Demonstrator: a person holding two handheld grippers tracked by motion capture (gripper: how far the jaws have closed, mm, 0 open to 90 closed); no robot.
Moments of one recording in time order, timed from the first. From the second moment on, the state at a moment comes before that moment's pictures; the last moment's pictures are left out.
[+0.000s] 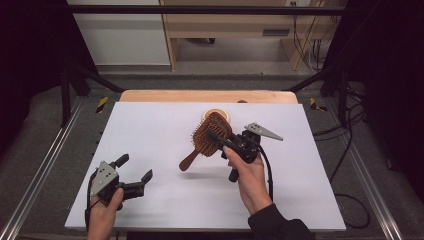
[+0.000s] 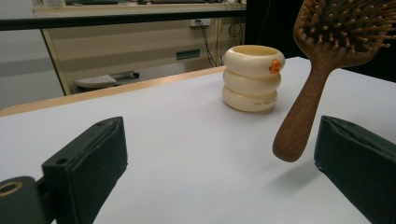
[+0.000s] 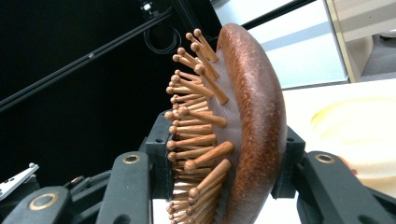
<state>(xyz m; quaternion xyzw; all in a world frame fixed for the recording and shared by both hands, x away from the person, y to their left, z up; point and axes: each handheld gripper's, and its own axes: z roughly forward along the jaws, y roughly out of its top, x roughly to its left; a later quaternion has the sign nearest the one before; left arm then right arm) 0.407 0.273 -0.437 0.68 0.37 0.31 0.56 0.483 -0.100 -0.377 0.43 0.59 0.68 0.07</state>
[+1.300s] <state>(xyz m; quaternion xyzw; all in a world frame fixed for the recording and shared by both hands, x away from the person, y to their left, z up) 0.405 0.286 -0.442 0.66 0.39 0.33 0.55 0.500 -0.105 -0.333 0.44 0.59 0.67 0.10</state>
